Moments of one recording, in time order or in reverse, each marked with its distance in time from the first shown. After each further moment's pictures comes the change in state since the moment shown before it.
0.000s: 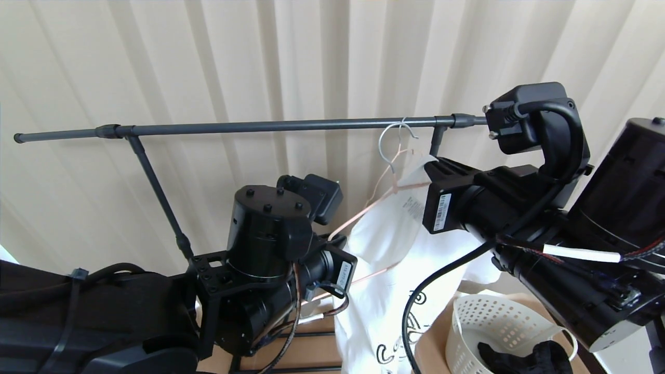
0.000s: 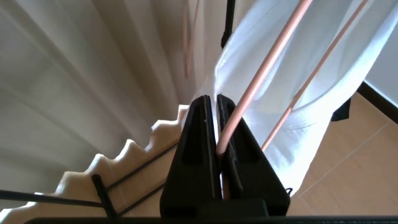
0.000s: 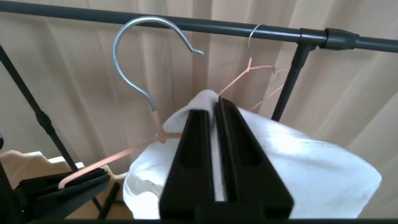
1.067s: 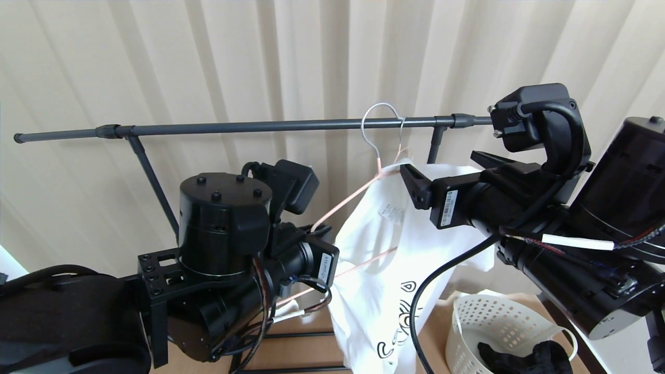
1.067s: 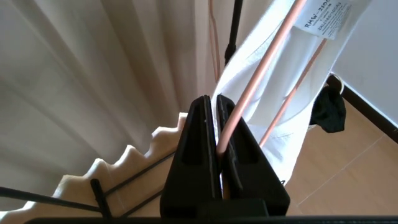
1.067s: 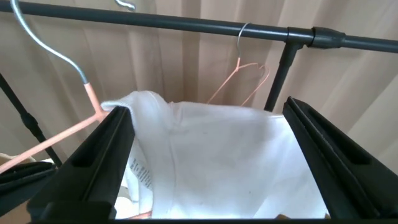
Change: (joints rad) left arm 0.019 -0.097 0.046 -0.001 -0.003 -0.010; right arm -0.044 -0.005 0.011 0.002 0.016 -0.005
